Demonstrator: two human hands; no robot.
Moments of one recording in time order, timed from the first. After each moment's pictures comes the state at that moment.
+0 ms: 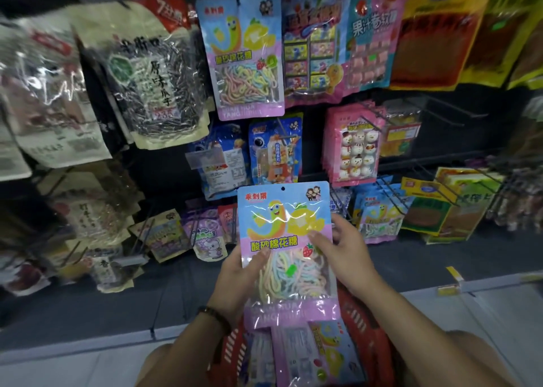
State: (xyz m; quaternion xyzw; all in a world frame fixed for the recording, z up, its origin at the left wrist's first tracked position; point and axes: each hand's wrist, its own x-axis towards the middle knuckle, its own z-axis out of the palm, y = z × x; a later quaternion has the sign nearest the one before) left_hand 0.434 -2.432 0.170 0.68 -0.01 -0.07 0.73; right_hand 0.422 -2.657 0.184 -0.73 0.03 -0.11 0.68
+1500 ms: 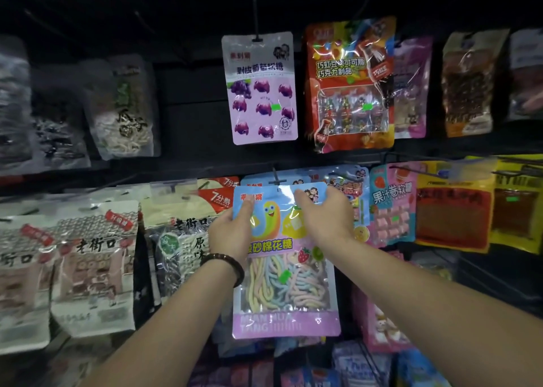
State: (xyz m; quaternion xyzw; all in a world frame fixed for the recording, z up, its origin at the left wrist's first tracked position) left_hand 0.640 -2.443 0.495 0.67 0.02 0.20 0.72; right_hand 0.616 -2.610 0.518 -0.75 0.05 -0.33 0.57
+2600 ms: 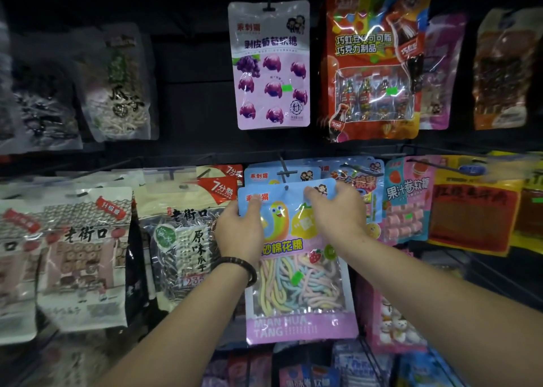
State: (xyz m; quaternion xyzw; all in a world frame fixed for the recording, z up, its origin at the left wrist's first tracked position) left_hand 0.660 -2.457 0.482 0.68 0.02 0.27 0.68; right_hand 0.644 -2.616 0.511 -0.77 0.06 -0.32 0.54
